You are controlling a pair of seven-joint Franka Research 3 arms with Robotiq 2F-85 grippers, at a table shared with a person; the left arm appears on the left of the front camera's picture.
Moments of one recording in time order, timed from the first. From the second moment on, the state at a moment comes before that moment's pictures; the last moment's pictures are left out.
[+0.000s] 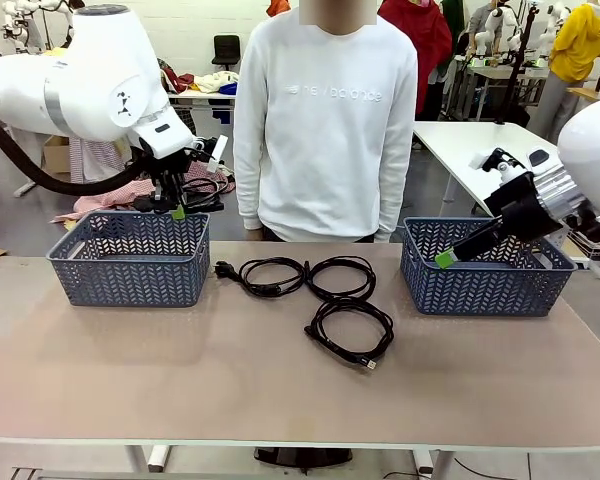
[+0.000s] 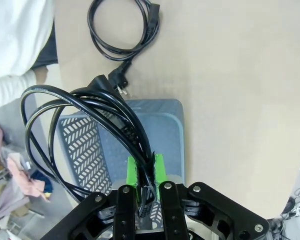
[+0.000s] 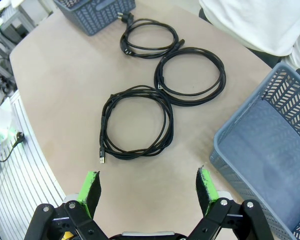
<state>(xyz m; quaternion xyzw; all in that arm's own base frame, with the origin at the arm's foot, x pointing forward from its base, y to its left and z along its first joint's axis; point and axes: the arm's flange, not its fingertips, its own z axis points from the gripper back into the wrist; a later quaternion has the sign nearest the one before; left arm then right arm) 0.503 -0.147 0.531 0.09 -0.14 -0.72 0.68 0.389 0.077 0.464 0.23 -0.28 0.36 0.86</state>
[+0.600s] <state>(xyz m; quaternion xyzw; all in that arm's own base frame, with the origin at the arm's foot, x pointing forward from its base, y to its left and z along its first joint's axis) 0.516 -0.106 0.505 0.10 -0.13 -0.69 0.70 0.389 0.077 0.464 0.23 -0.28 0.36 0.86</state>
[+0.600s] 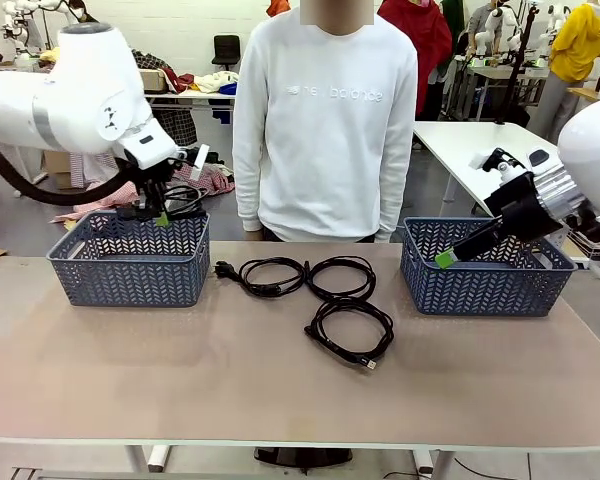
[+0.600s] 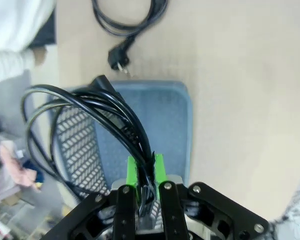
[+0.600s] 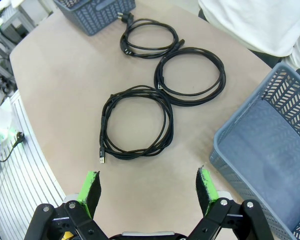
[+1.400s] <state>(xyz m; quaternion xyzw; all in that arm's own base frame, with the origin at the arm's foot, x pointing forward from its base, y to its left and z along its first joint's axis) 0.534 -0.055 0.446 0.11 -0.14 -0.69 0.70 0.389 0.077 0.464 0.23 -0.28 0.36 0.86</state>
